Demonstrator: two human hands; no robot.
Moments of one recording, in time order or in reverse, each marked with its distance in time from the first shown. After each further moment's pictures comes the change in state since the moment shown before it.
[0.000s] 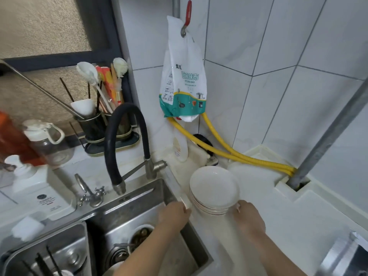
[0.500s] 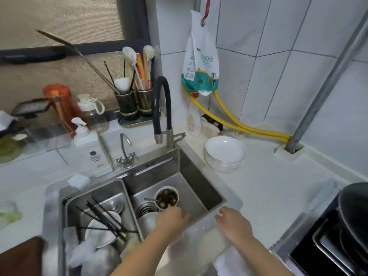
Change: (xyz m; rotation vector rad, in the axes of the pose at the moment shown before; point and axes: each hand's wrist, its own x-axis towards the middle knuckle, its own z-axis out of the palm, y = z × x) left_hand -0.179 -0.108 0.049 0.082 -0.084 0.022; right_hand -0.210 0.009 0.086 -0.181 -0.169 -0.237
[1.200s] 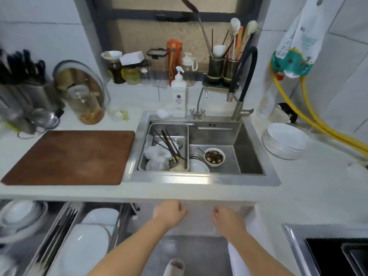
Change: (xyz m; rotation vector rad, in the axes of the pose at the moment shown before) left_hand -0.229 -0.020 0.112 -0.289 0.076 -0.501; right_hand -0.141 0.006 0.067 -0.266 -0.297 -0.458
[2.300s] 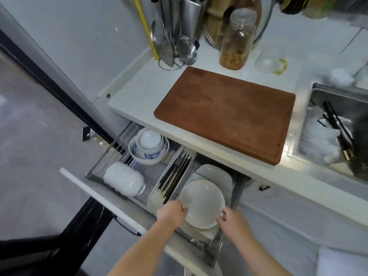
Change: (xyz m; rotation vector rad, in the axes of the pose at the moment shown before) left_hand -0.076 -0.429 0.030 -0.308 -0.171 -0.588; right_hand 0.007 -0.342 0.261 -0.089 -0.455 -0.222
